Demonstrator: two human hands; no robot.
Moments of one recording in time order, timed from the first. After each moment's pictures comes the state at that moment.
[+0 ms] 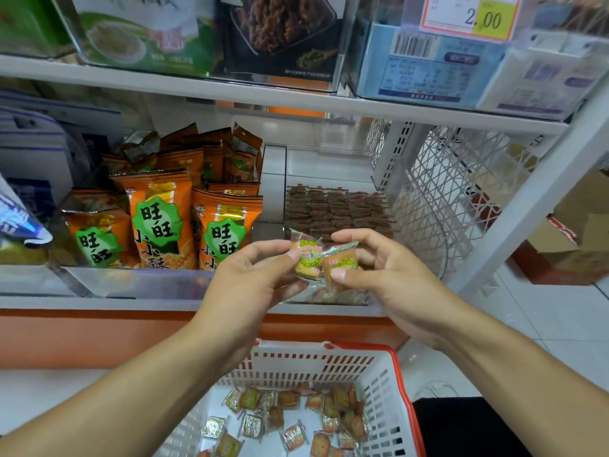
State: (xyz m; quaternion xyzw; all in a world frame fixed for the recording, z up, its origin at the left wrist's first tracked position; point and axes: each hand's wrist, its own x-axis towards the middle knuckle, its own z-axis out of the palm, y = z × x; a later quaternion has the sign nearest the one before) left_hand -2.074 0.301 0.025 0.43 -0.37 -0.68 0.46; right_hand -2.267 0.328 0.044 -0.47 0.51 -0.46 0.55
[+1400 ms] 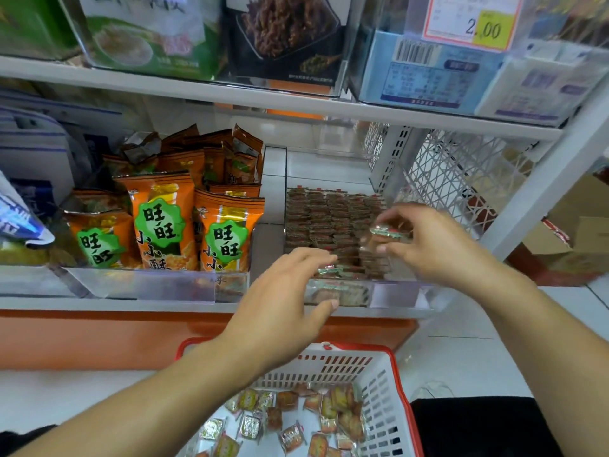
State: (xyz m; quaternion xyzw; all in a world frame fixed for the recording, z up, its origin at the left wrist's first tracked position) left_hand -2.083 0.307 0.010 0.41 -0.84 -0.23 0.28; right_hand -2.328 0.291 0.070 -0.69 0.69 -0.18 0.08
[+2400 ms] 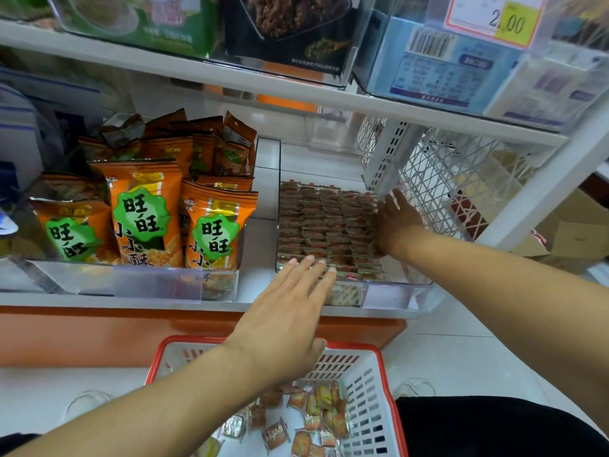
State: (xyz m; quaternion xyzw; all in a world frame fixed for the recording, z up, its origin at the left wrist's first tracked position) left_hand -2.099 0.304 -0.022 0.36 -0.92 -0.09 0.08; right_hand -2.357 0.190 0.010 -0.59 0.63 0.48 -0.20
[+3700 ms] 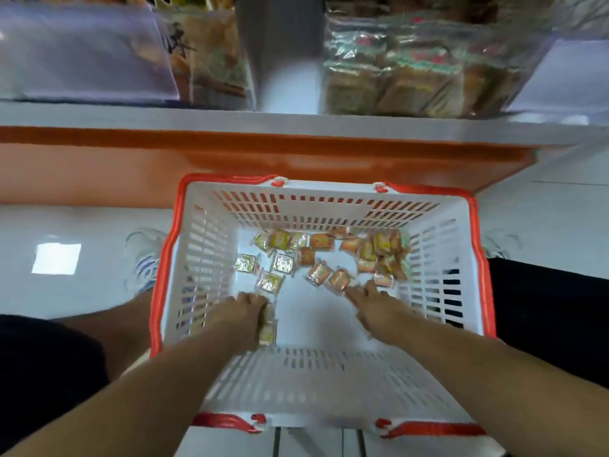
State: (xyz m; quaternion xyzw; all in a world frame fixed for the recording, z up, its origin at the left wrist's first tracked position) left_hand -1.970 0.415 -0.338 0.51 -0.72 -0.29 -0.36; right_hand -2.269 0.453 -0.359 -0.66 0.59 0.28 0.36
